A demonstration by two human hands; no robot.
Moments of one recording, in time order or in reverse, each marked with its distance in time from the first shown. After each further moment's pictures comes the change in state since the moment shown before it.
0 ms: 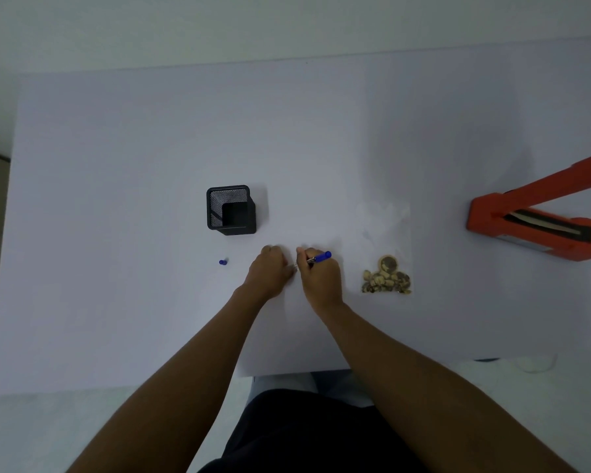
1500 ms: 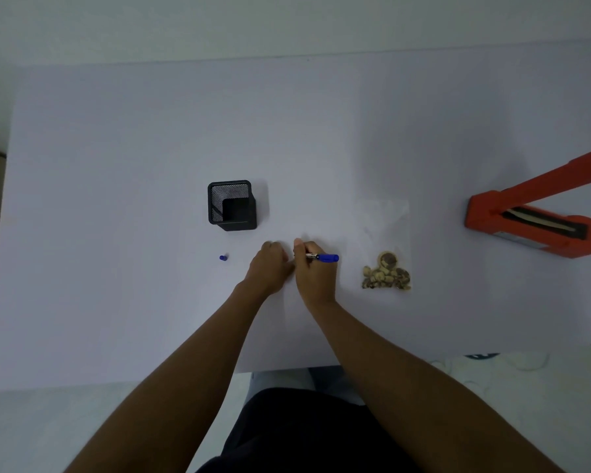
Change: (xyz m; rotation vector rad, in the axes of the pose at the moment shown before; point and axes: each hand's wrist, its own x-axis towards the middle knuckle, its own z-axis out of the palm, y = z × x) left_hand -0.014 0.013 -0.015 -0.047 -0.017 -0.003; right_hand -0.009 -0.020 0.009 0.129 0.114 0.060
